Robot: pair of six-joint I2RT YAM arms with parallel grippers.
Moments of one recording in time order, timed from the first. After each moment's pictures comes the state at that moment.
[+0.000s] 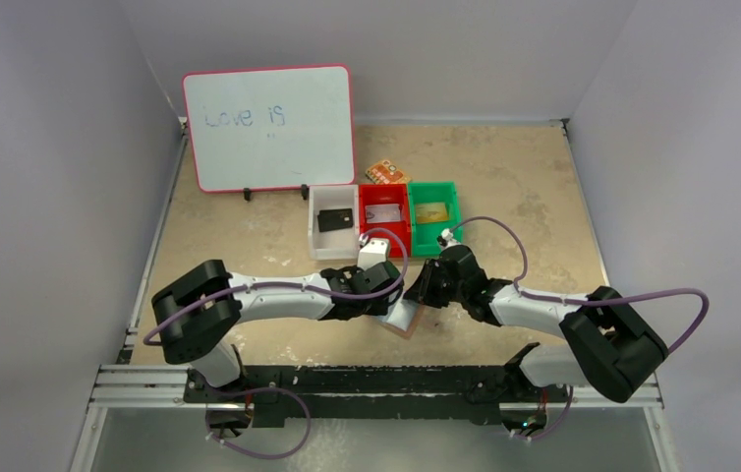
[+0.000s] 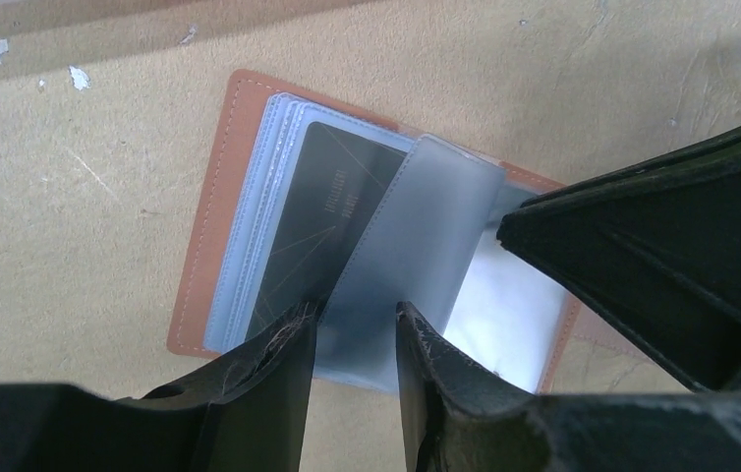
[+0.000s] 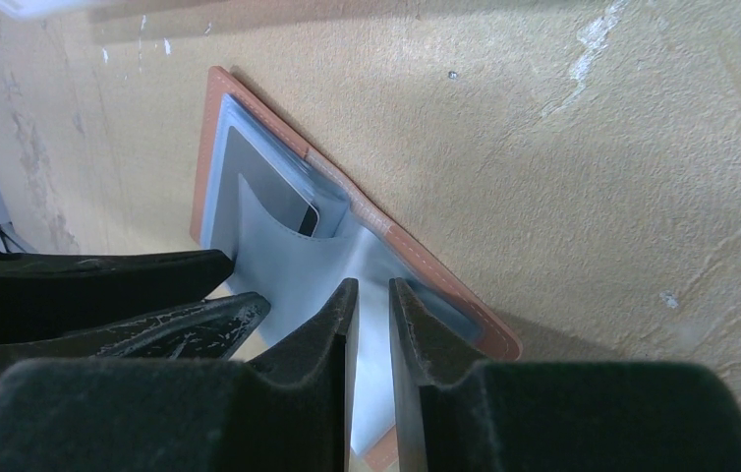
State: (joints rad) left arm -1.13 1.62 0.90 -0.30 -0.40 -0.90; right arm 0.65 1.32 0.38 0.16 -0.14 0.87
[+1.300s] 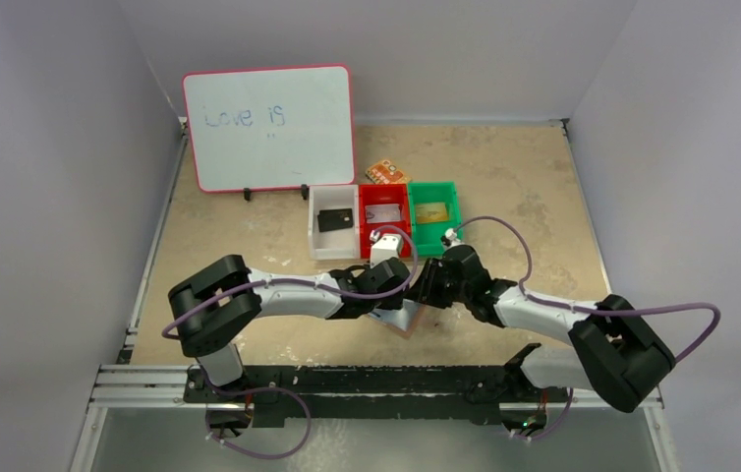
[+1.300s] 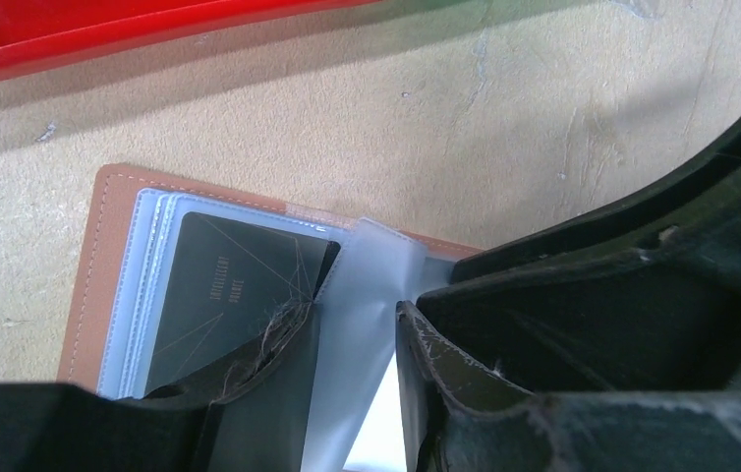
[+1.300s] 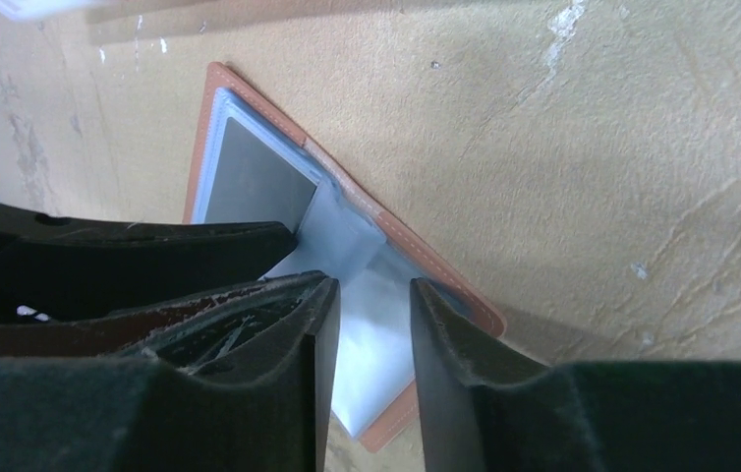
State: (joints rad) left arm -1.12 1.71 0.91 -0.08 -0.35 -0.85; right arm 0.65 1.28 0.38 0.12 -0.14 0.87
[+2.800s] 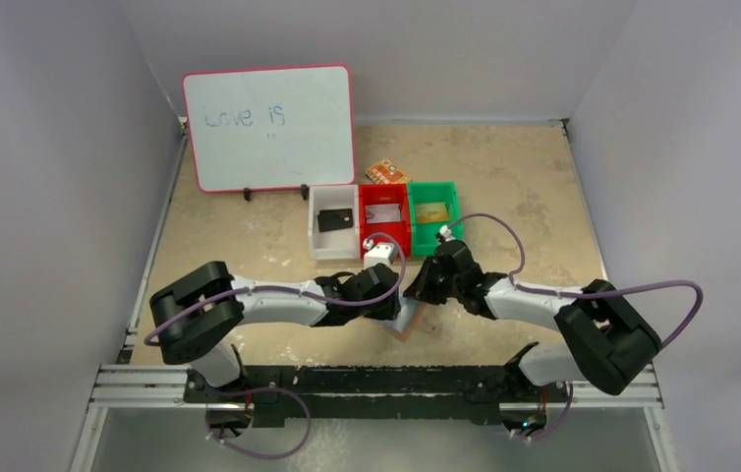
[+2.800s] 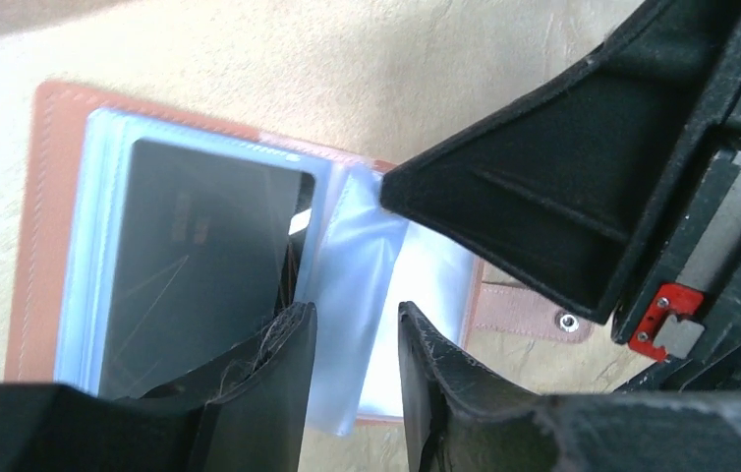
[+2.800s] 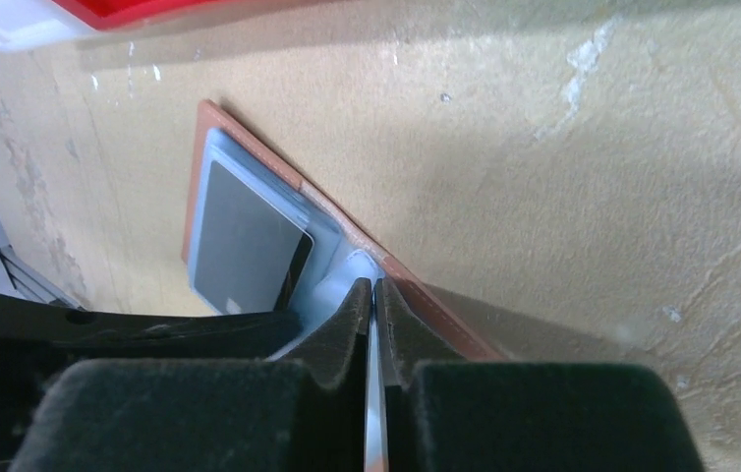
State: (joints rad) left arm -1.12 1.63 0.79 0.01 -0.24 -0.85; right arm 0.65 1.36 0.45 0.10 -0.12 0.91
